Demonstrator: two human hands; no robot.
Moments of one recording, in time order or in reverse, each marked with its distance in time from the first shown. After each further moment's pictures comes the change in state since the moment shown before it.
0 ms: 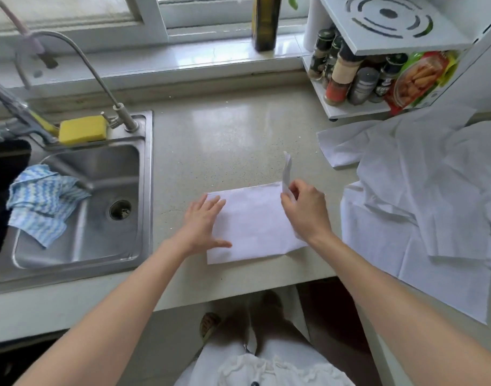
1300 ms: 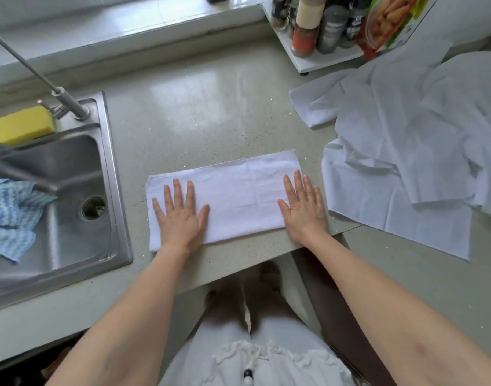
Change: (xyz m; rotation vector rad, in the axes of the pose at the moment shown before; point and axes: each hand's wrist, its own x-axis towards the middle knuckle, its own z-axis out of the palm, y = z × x) left_hand 0.003 0.008 0.049 0.127 0.136 -0.268; right_hand -0.040 0.112 0.037 -0.656 -0.292 0.073
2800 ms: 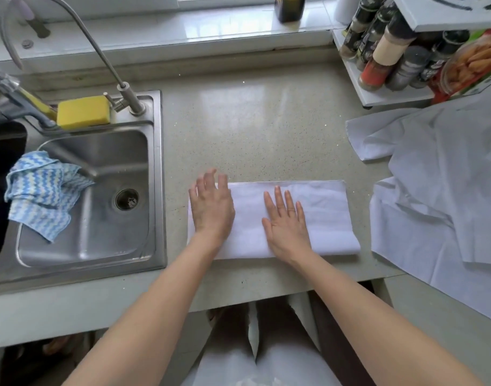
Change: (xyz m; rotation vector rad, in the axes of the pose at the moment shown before) left_hand 0.034 -0.002 -0.043 -0.067 0.283 -0.074; right_hand 0.032 -0.111 0.005 0.027 -0.069 -0.226
